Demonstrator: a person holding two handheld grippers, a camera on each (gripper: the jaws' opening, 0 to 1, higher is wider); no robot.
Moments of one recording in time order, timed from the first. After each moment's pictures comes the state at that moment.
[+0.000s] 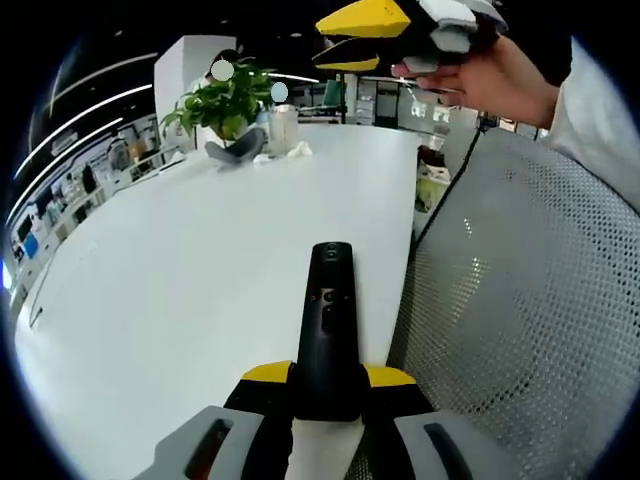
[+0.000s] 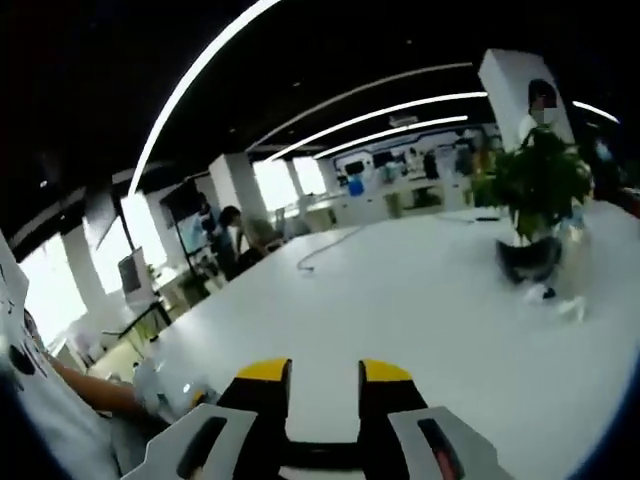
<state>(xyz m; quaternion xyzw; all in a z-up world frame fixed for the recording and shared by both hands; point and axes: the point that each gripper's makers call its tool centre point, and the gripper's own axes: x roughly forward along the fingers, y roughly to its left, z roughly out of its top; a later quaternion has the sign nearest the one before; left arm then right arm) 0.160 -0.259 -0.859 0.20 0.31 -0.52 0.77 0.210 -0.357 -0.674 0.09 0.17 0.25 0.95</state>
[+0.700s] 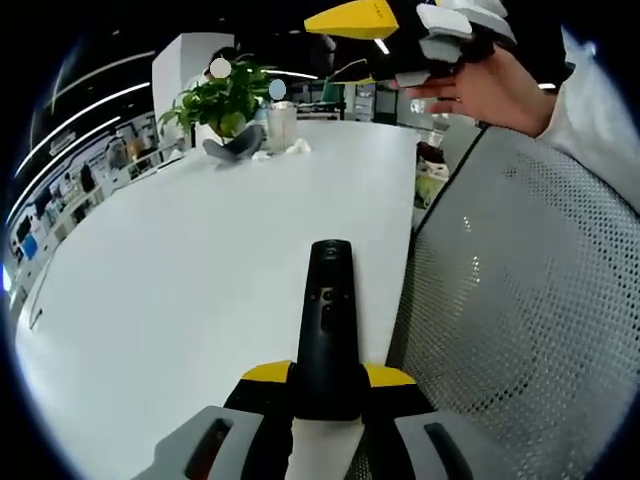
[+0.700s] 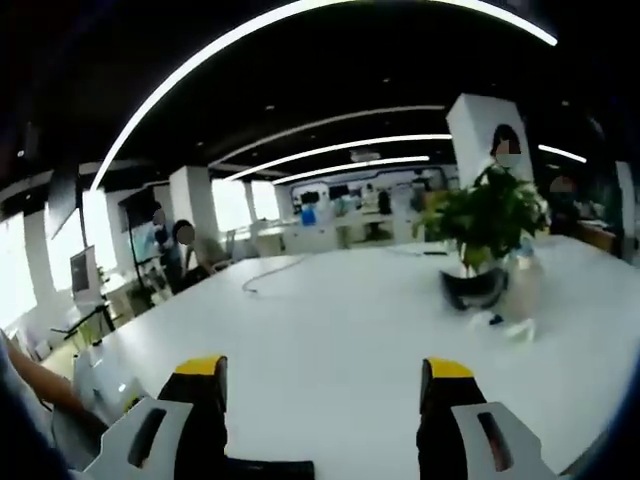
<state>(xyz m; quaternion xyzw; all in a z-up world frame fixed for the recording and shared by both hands) 0.160 -0.260 -0.859 0.21 0.31 -0.52 0.77 0.234 -0.385 -0.691 0.04 0.13 0.16 0.98</state>
